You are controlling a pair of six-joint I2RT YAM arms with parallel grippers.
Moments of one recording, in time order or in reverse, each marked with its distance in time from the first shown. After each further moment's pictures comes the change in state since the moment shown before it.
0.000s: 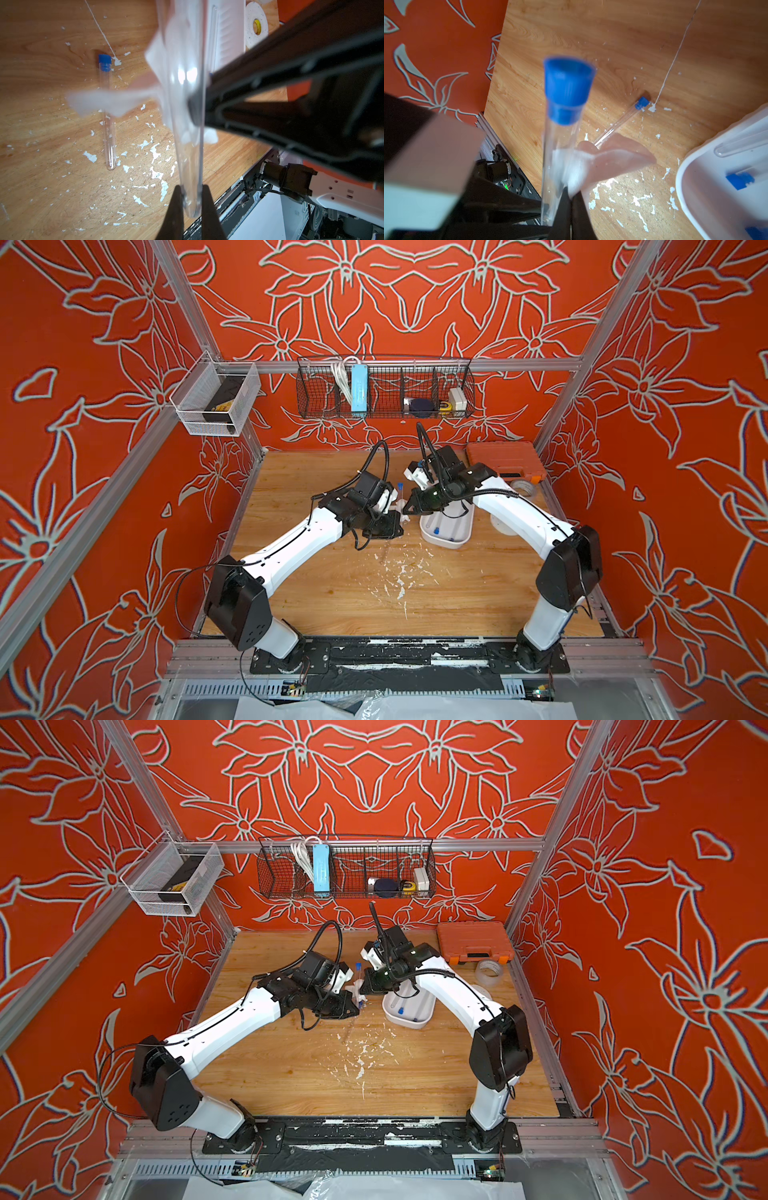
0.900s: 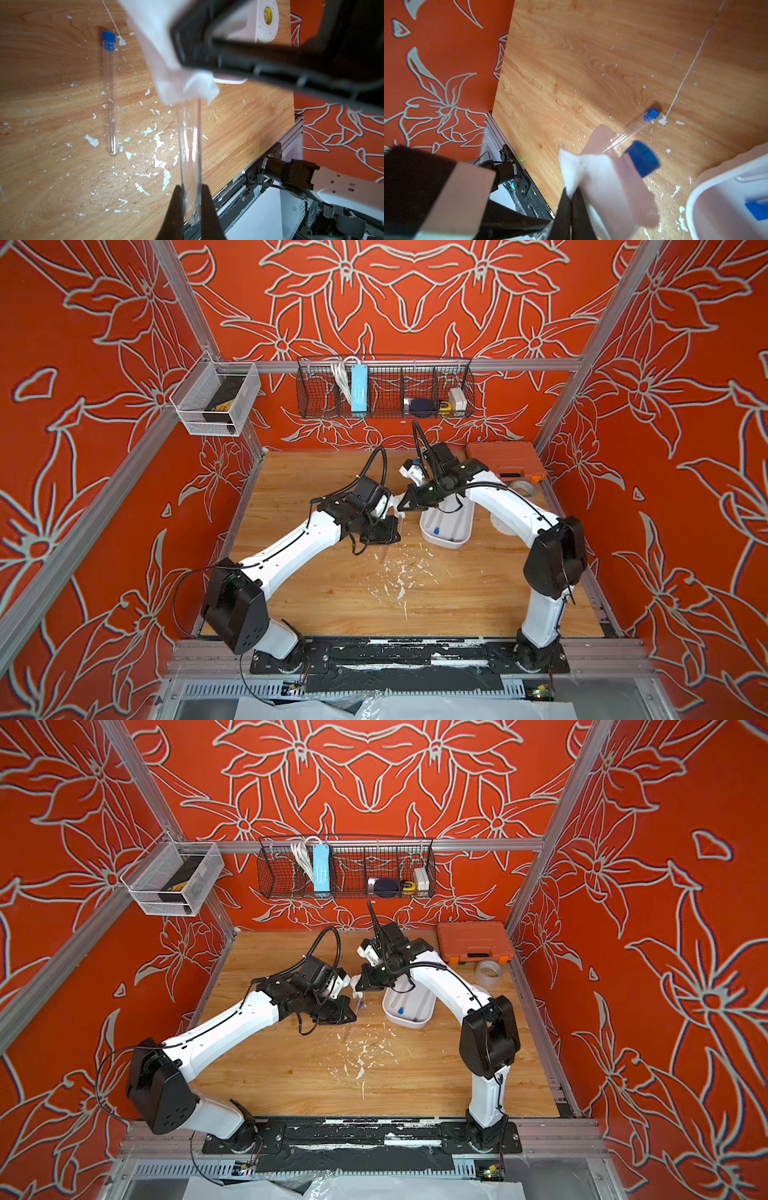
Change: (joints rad) left arm 0.000 -0.004 -0.016 -0.013 0.005 -0.022; right arm 0.001 0.070 0.012 0.006 -0.077 -0.009
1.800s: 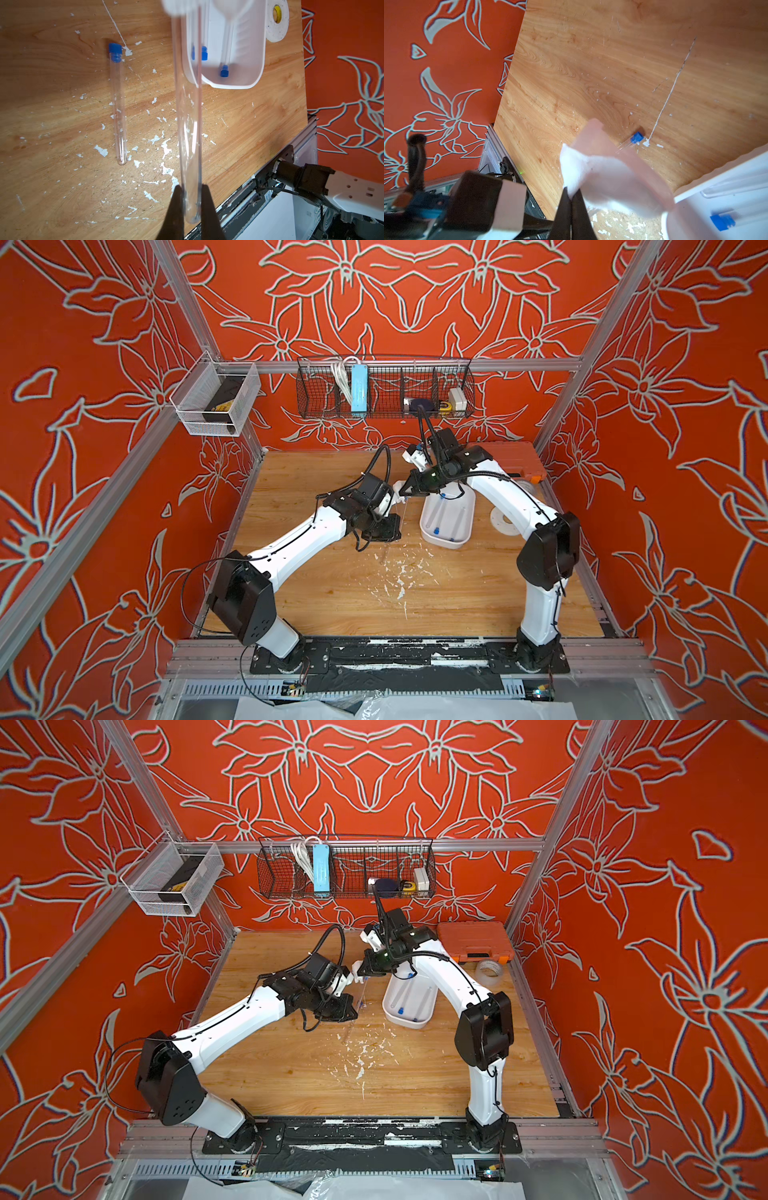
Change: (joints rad) left arm 0.000 0.042 0.035 -0.028 -0.047 0.048; right arm -0.067 0.113 0.254 -0.088 0.003 -0.047
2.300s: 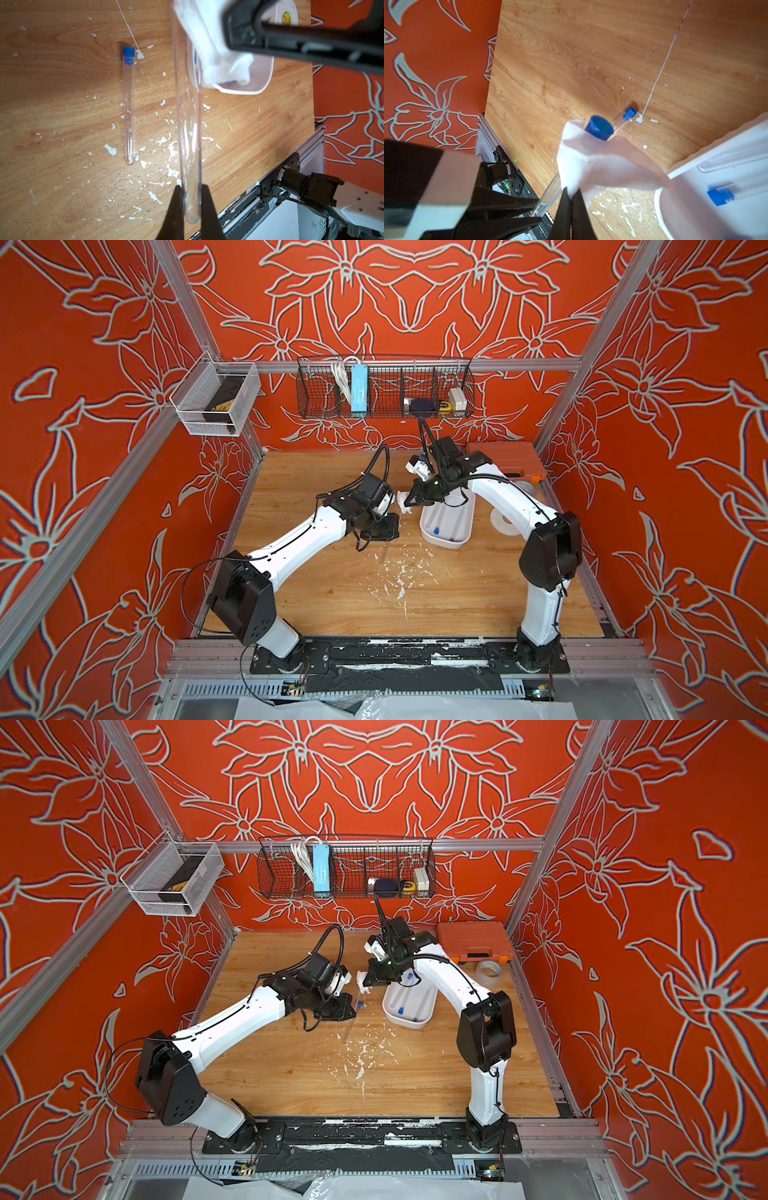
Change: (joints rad) left arm 0.000 0.002 0.002 0.001 -0.037 -0.025; right arm 0.009 -0.053 -0.151 -0.022 0.002 -0.016
